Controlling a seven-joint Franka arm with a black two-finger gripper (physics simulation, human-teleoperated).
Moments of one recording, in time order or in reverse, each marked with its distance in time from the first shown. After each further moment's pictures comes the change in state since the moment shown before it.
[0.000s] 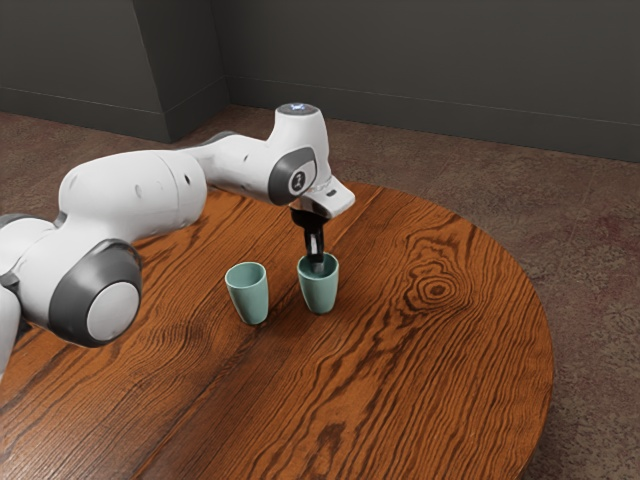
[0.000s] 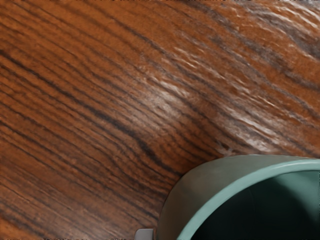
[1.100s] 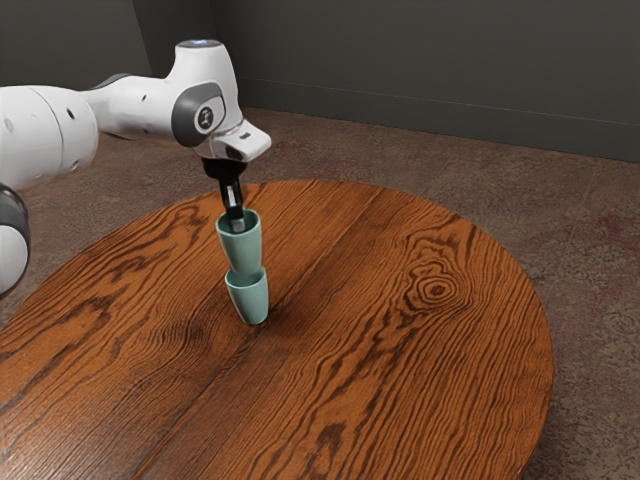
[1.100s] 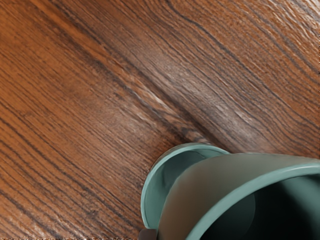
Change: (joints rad) arm 0.123 -0.408 0.005 -0.347 0.030 -0.079 -0.042
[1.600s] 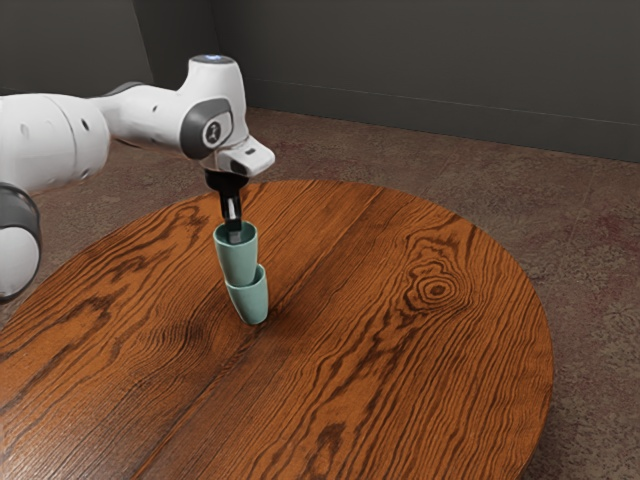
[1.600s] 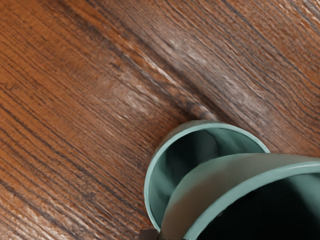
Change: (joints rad) arm 0.005 0.041 -0.012 0.005 0.065 -0.011 -0.024
